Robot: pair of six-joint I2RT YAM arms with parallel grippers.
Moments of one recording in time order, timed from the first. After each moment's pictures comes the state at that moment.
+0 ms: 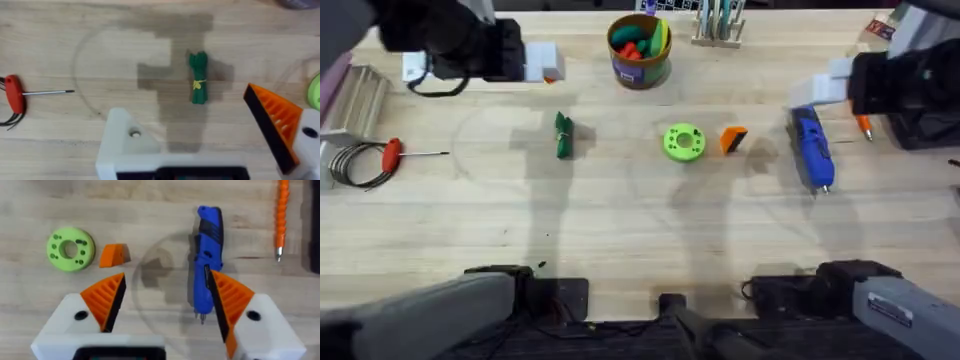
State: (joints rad) left arm 0.00 1.39 1.31 -1.04 -0.01 -0.06; right arm 0.00 1.11 1.14 -1.05 -0.01 -0.01
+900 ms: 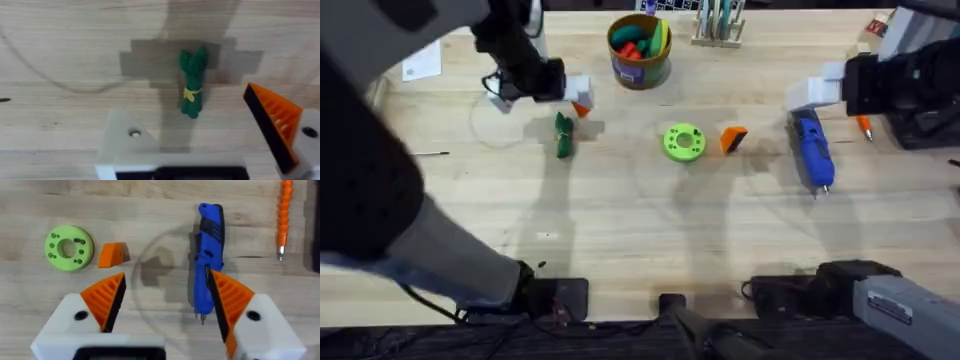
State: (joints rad) left arm -0.05 1.78 1.37 -1.07 0.06 -0.13; right arm 0.00 1.15 1.14 -1.06 -0.01 -0.01
